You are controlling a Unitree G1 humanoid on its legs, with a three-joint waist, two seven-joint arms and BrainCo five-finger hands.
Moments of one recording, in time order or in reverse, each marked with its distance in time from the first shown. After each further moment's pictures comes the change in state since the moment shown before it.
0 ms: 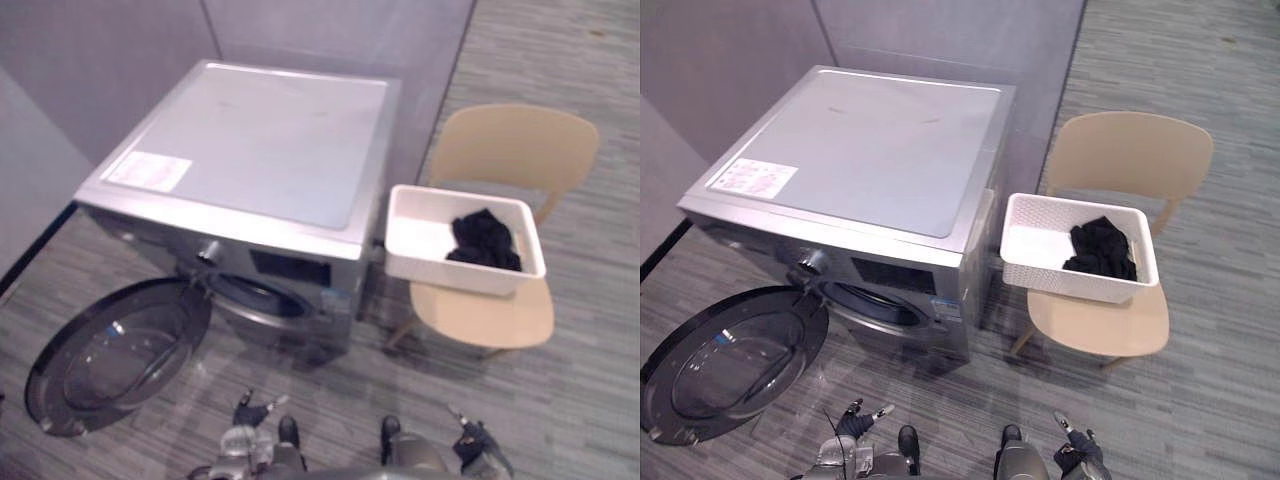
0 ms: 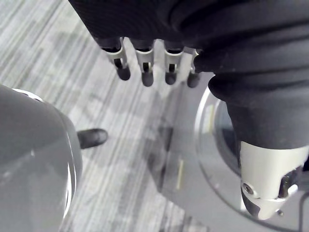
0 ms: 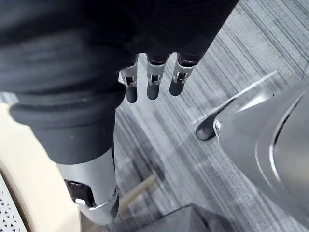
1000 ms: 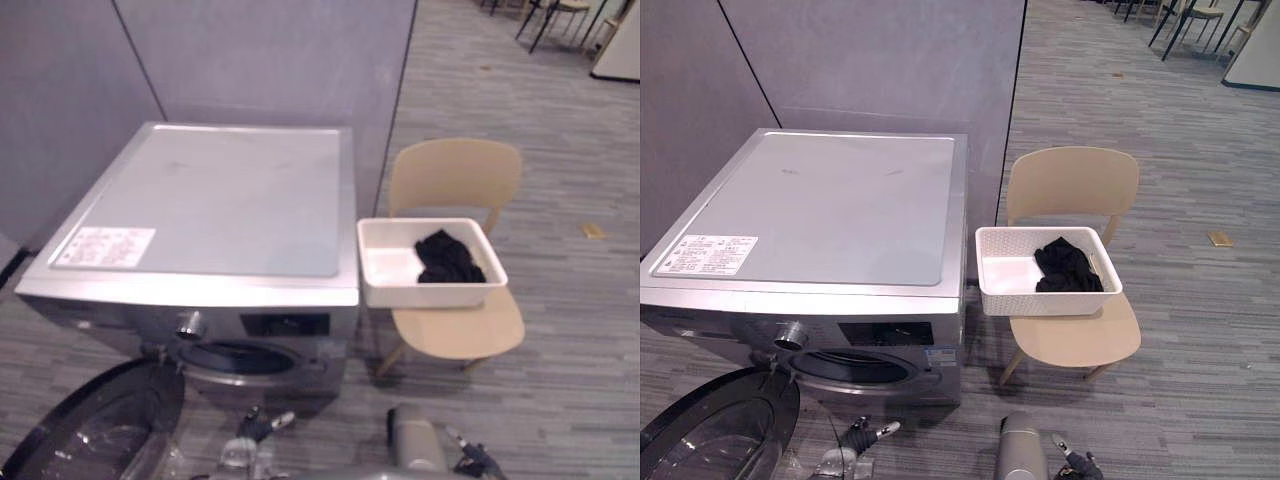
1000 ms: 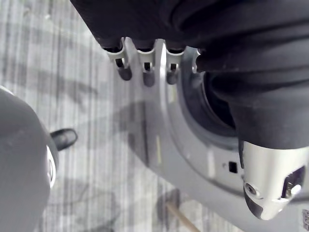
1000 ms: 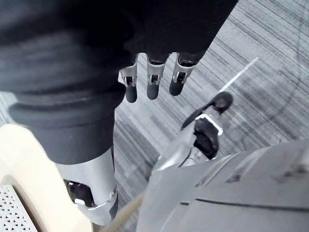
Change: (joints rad) left arm 0.004 0.019 -0.046 0.097 0.016 -0.001 -0.083; right arm 0.039 0.000 -0.020 0.033 -0.045 0.003 -0.009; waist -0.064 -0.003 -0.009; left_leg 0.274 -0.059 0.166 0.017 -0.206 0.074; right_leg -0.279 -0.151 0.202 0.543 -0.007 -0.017
